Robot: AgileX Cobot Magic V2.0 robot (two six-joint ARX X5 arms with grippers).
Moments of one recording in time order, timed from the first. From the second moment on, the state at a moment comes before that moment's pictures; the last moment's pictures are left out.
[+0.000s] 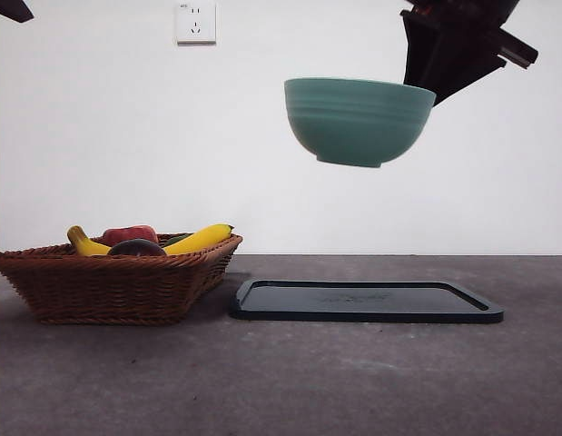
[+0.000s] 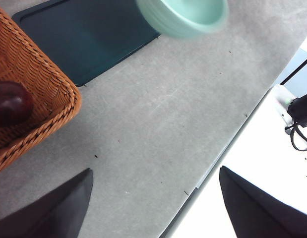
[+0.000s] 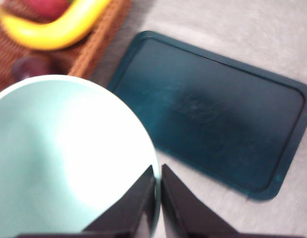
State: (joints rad) left arm -0.31 1.00 1.18 -1.11 0.57 0.24; right arm 0.44 1.37 1.24 -0.75 -0.21 0.13
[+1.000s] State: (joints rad) left arm -0.31 1.00 1.18 -1.11 0.57 0.24; right arm 0.58 1.38 0.81 -0.46 -0.15 0.18
